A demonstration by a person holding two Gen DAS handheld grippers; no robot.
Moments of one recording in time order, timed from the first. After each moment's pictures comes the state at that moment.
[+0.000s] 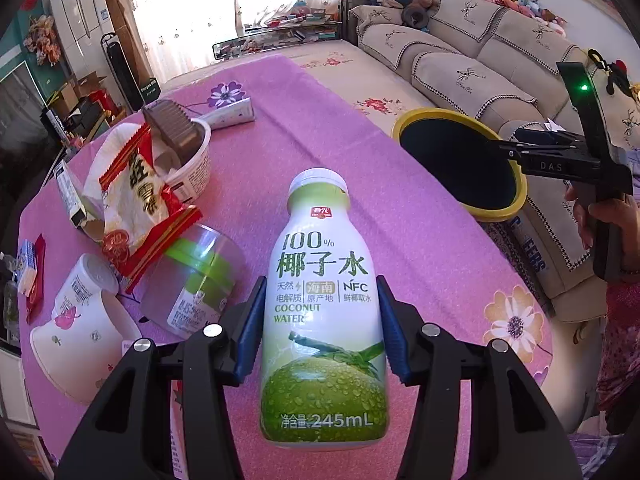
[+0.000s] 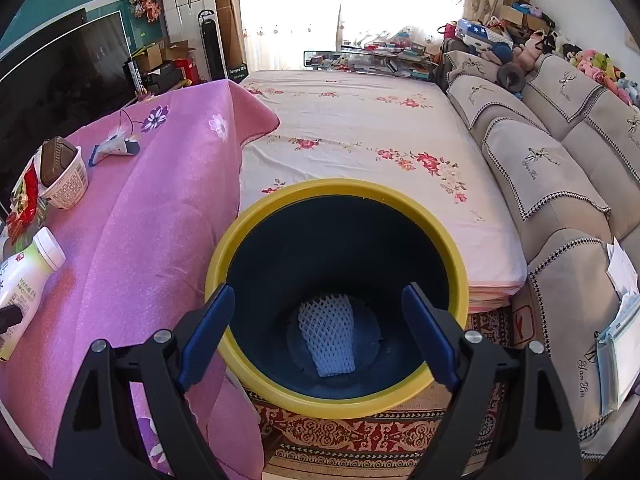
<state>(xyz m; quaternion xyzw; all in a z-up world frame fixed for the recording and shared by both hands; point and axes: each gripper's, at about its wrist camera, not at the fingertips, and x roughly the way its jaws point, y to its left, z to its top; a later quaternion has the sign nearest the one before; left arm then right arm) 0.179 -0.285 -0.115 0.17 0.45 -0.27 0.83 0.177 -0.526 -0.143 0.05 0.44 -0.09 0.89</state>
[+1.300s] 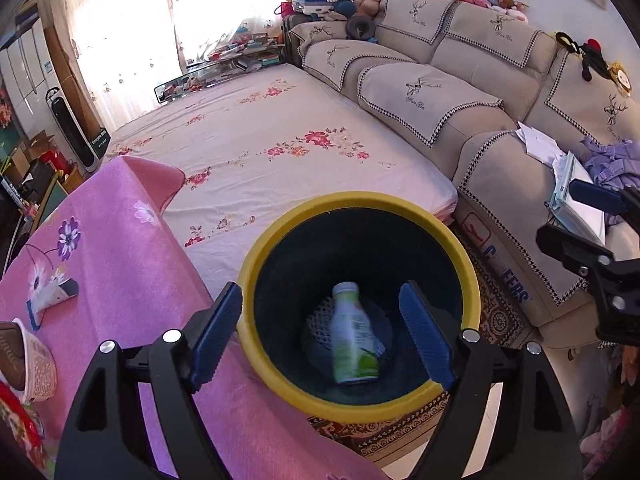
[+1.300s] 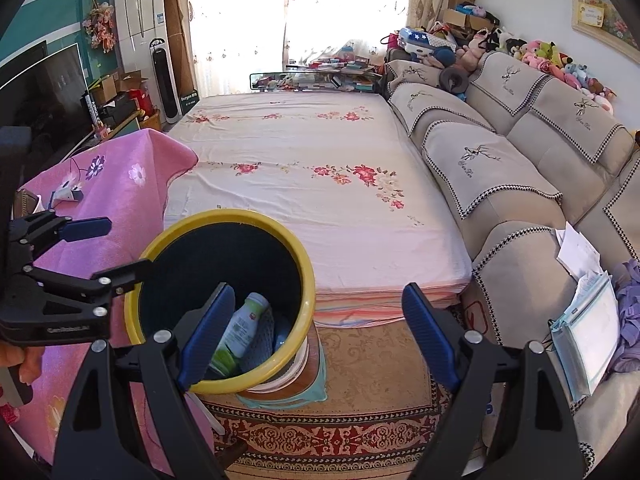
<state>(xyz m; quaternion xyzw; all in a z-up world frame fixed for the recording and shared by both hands) 0.242 -0.555 -0.118 0.19 0.41 -0.34 0.83 0.113 -0.625 -0.096 0.06 0.40 -0.17 0.90</state>
